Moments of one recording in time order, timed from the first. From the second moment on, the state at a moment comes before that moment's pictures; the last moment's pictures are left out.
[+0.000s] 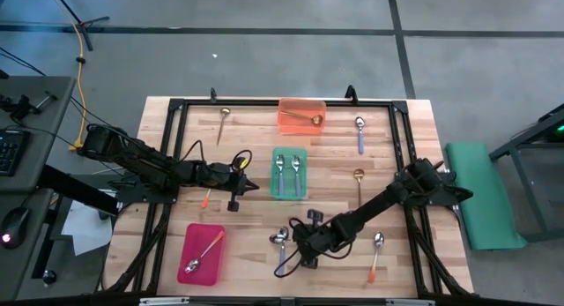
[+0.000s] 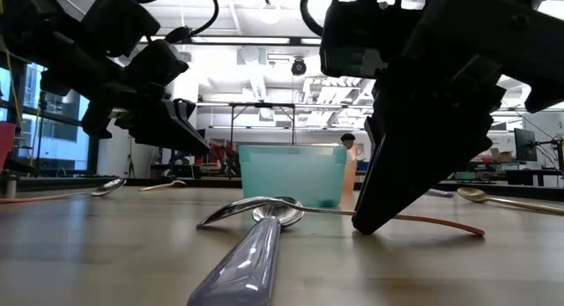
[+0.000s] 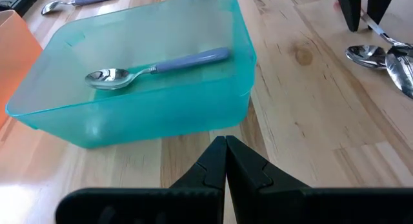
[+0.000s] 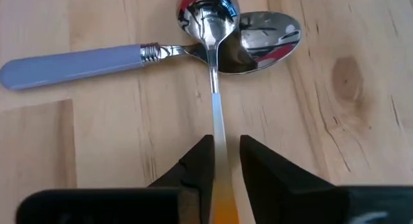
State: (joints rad) left arm -0.09 1.41 0.32 0.57 -0.09 0.16; right arm 0.51 2.02 1.22 -0.31 0.26 0.63
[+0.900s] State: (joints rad) left arm -0.09 1.41 0.32 0.57 -0.09 0.16; right arm 0.50 1.97 1.21 -0.34 0.27 0.54
